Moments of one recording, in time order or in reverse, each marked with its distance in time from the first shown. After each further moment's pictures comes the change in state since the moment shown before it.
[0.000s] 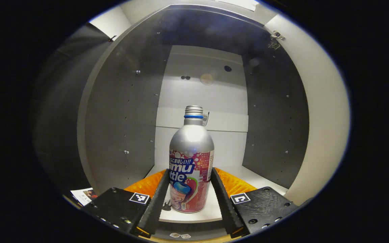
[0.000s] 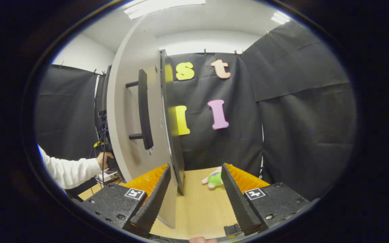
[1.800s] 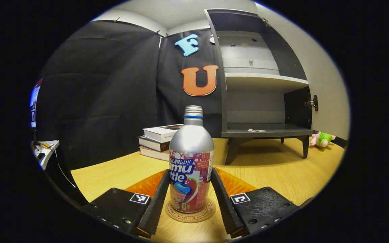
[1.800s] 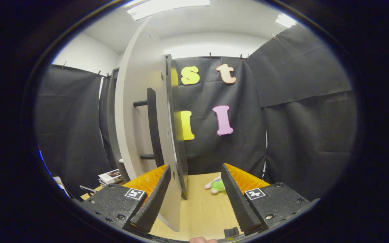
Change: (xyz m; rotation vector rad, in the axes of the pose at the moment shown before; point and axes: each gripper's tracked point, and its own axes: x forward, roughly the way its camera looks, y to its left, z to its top) left arm -0.292 0.133 -0.298 0.079 0.178 0.430; right arm -0.003 0.014 0.035 -0.020 -0.022 0.017
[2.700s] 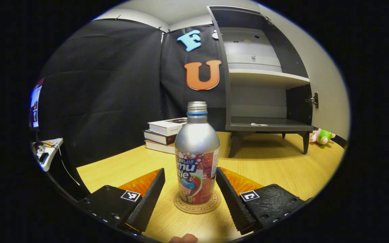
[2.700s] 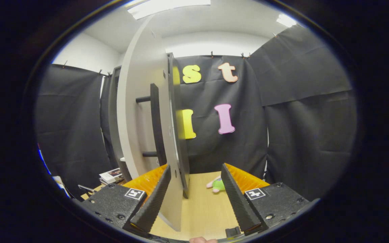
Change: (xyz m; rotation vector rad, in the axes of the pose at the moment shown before) left arm -0.024 0.023 0.006 -0.010 0.051 0.043; right arm 0.000 0.006 -0.008 0.007 0.009 0.022
